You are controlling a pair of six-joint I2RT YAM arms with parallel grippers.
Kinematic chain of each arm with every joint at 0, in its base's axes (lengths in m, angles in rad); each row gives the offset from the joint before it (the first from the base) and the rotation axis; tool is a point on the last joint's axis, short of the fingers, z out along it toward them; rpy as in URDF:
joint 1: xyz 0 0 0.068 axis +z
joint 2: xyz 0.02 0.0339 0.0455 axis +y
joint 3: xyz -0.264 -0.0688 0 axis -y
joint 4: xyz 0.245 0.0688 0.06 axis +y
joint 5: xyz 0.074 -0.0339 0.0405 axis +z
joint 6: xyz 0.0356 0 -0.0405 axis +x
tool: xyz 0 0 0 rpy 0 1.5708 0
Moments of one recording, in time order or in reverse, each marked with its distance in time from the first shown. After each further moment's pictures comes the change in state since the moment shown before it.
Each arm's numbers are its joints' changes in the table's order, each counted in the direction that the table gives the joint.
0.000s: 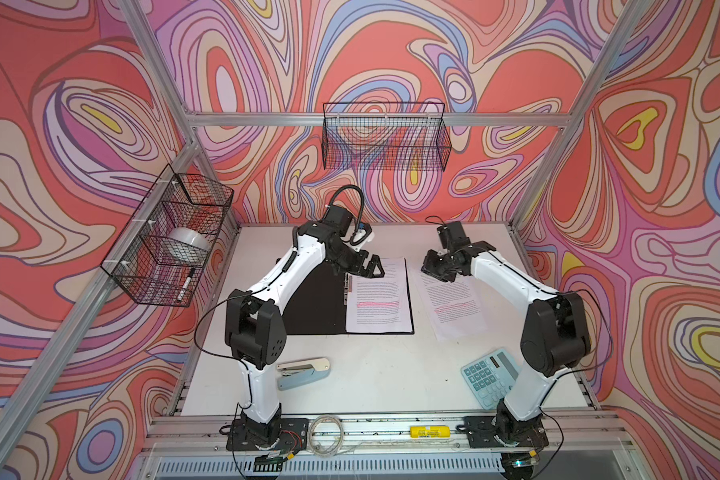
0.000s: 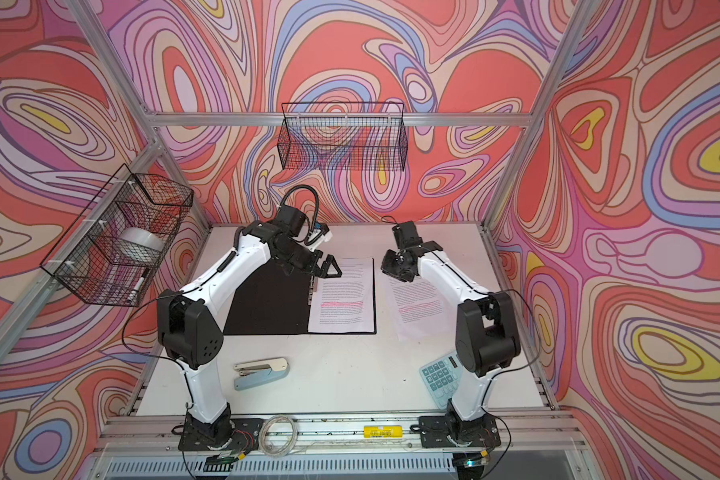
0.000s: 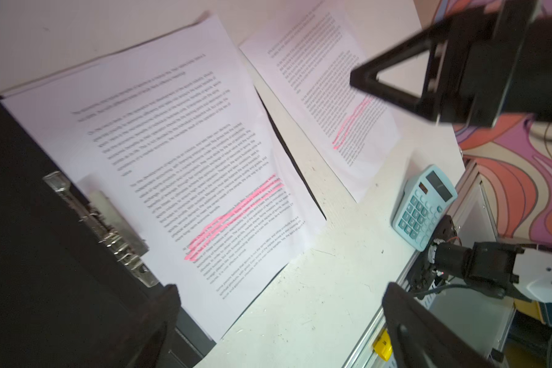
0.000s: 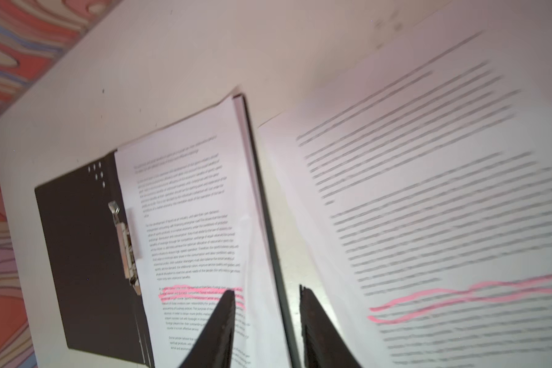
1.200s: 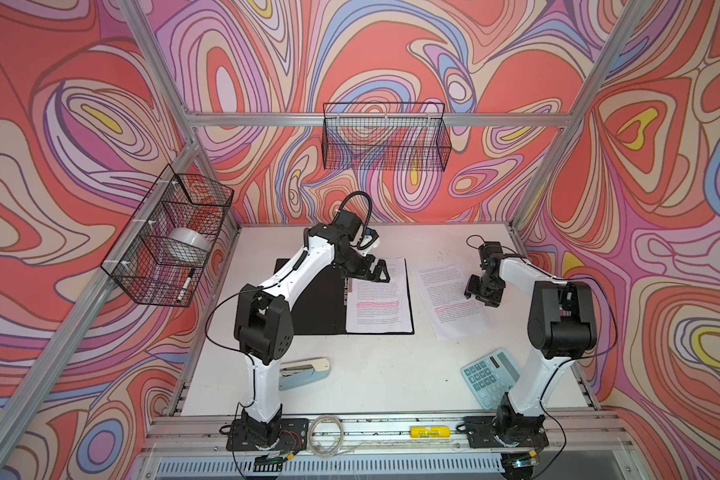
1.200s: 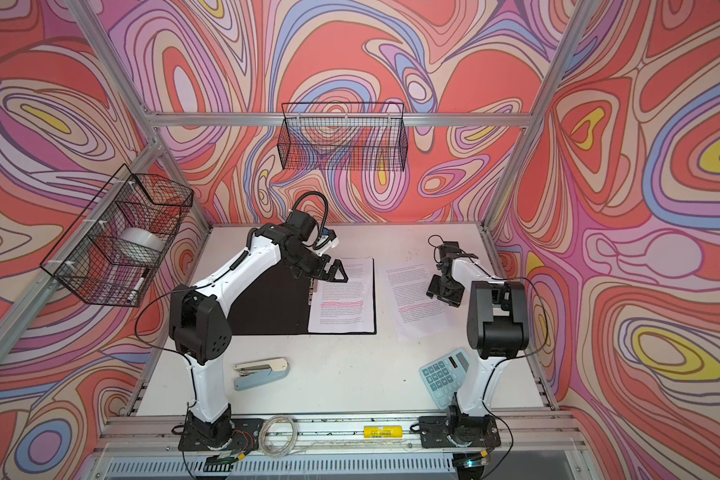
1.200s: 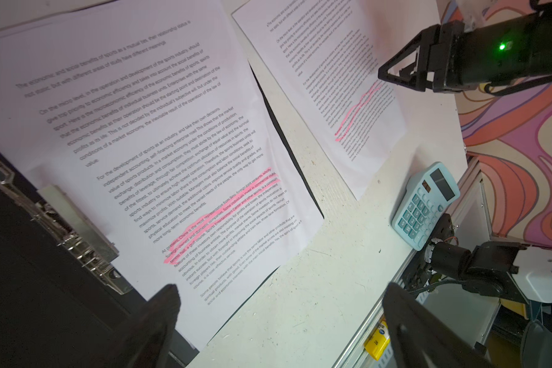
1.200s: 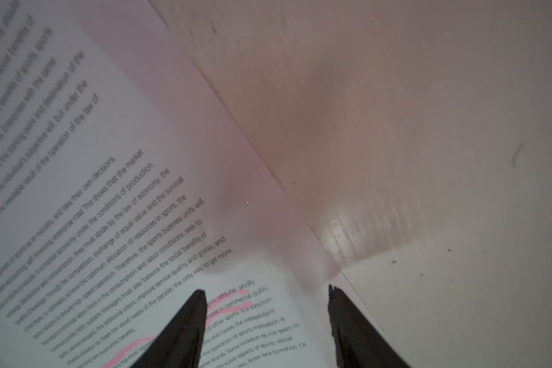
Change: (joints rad) left arm 0.012 0.062 0.019 0.007 0.000 -0.058; right arm -0.270 0.145 -0.137 0.108 -0.138 -0.214
